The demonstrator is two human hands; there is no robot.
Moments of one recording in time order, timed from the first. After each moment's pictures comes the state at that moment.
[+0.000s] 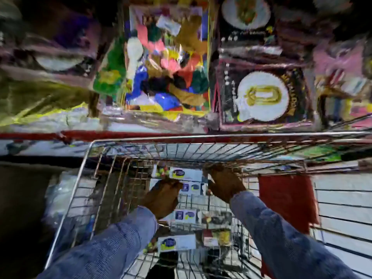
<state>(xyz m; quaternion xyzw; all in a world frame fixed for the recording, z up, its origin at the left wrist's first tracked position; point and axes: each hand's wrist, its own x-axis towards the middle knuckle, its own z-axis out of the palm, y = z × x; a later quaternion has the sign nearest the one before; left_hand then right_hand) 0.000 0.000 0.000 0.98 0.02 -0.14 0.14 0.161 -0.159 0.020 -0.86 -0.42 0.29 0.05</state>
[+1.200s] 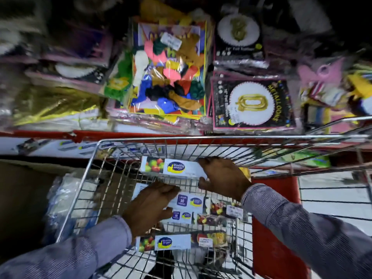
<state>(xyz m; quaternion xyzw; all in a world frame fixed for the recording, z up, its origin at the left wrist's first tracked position) -0.027 -0.001 0.093 0.98 0.00 -0.10 0.15 0.167 -0.151 0.103 -0.80 -0.59 0.11 0.04</state>
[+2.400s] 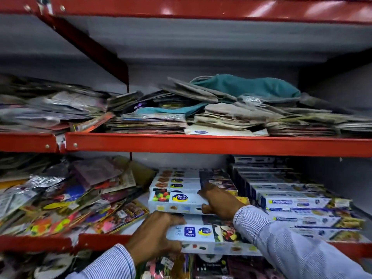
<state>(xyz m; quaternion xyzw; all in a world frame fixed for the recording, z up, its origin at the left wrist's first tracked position) 0.122 0.074 0.523 0.97 0.04 0.17 0.19 0.330 -0.065 0.552 -0.84 -0.53 -0.09 0.06</state>
